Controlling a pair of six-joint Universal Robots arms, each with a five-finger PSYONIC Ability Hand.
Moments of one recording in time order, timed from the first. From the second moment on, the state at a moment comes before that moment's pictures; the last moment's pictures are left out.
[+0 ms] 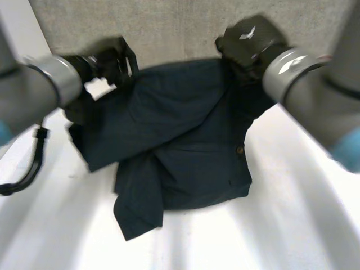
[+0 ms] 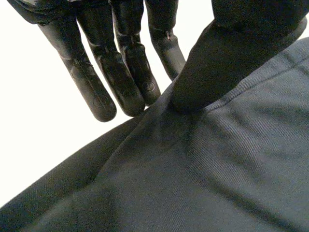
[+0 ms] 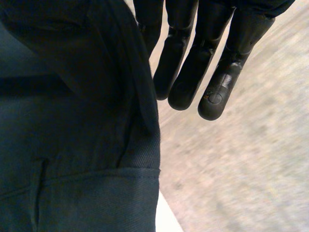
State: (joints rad) left arm 4.32 -2.00 -0.92 2.74 -1.39 2.88; right arm 2.14 -1.16 0.91 0.30 1.51 2.56; left_hand 1.12 1.20 1.20 1.20 1.01; right_hand 0.99 1.18 1.18 1.19 0.97
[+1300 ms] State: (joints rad) left arm 4.12 -2.15 -1.49 3.27 -1.86 3.30; right arm 2.06 -0.87 1.39 -0.13 1.38 2.78; left_hand 0.46 0.47 0.46 0.47 0.30; right_hand 0.90 1.17 1.16 1.17 0.96
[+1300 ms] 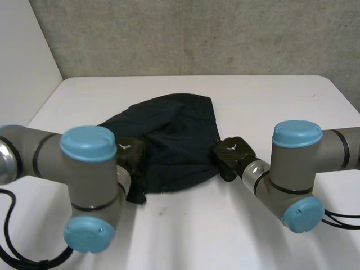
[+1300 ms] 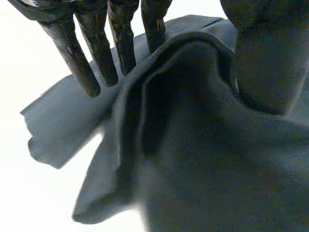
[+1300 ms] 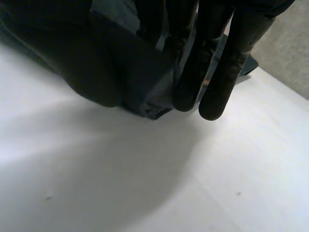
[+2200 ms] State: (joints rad) left arm 4.29 -1.73 -1.98 3.29 -1.45 3.45; right arm 1.97 -1.15 1.60 -0.03 1.44 2.67; left_hand 0.43 0.44 0.44 0.44 0.27; right_hand 0.91 1.18 1.17 1.19 0.98
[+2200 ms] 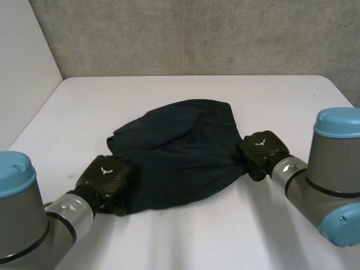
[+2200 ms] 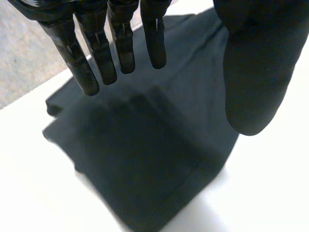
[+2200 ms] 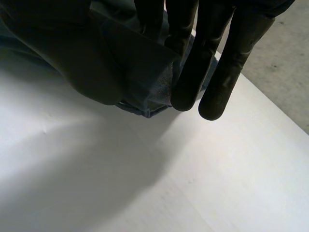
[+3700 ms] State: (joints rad) left arm 4.28 -1.80 -1.47 3.20 -1.48 3.56; right arm 1.95 -1.21 1.10 0.47 1.44 2.47; left_hand 1.15 1.20 1.19 1.20 0.97; right_hand 0.96 1.18 1.17 1.19 0.98
